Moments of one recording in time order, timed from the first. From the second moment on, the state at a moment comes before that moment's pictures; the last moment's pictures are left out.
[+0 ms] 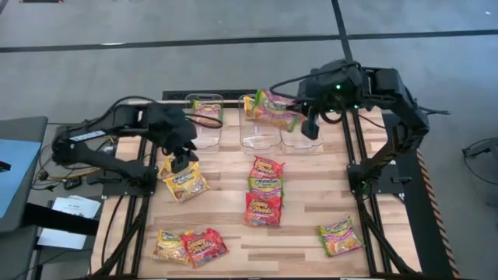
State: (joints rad) left arm 0.13 1.13 1.41 -1.15 0.08 -0.23; right arm -0.13 1.61 2.35 -1.39 0.16 -0.05
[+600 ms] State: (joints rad) left arm 0.13 0.76 0.79 -0.34 0.13 -0.28; right arm -0.04 1.82 2.35 -1.29 -0.09 -0.11
